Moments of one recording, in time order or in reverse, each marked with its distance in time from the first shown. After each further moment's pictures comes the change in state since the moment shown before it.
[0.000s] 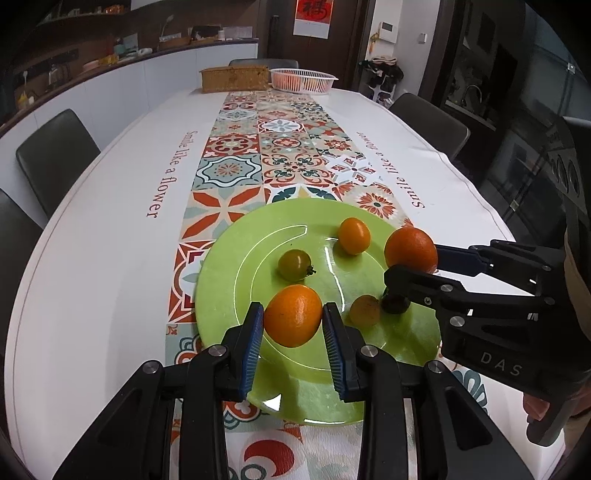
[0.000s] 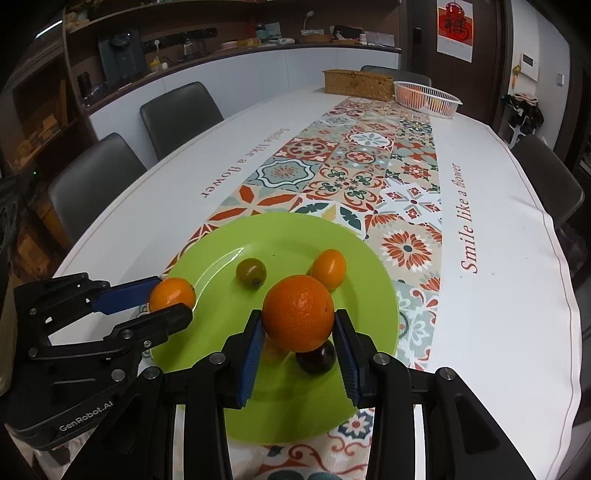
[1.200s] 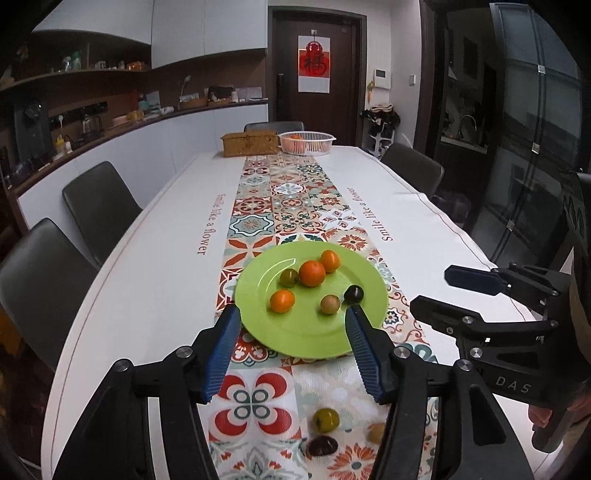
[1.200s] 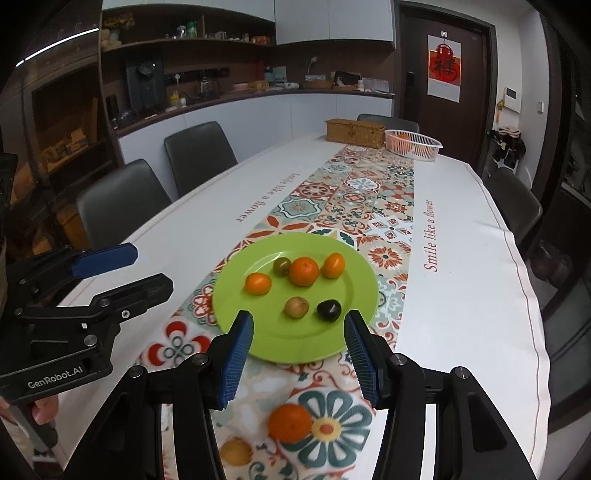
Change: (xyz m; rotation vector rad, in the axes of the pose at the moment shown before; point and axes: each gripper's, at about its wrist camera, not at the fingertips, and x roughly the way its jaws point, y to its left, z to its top) left arm -0.147 -0.037 -0.053 0.046 -0.233 0.098; right arm -0.132 0.035 -0.063 -0.030 -0.193 -0.030
